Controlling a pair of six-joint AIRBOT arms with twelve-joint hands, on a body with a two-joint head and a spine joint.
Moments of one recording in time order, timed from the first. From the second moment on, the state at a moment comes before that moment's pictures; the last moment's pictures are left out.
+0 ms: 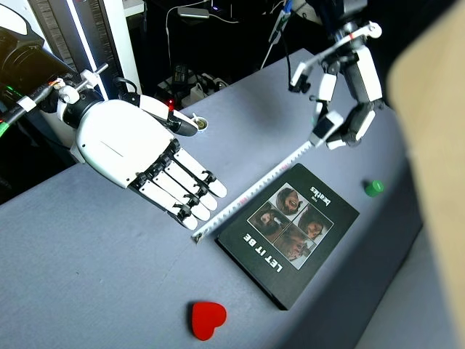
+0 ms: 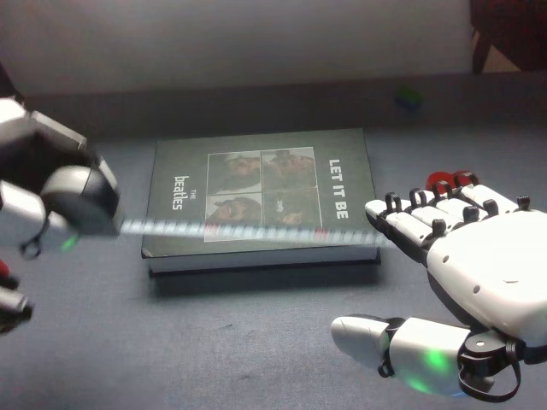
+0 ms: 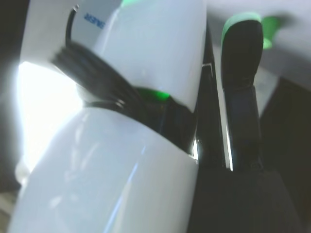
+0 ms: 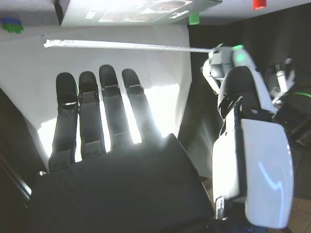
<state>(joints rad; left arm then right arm) 0.58 -0.63 0.81 -1.62 -0.38 1.67 -0.55 -0.97 0.39 -1.94 -1.06 1.05</state>
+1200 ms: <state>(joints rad) 0.90 -0.79 0.80 -1.35 -0.52 1.11 -0.55 -0.97 0.39 -1.94 -1.06 1.05</state>
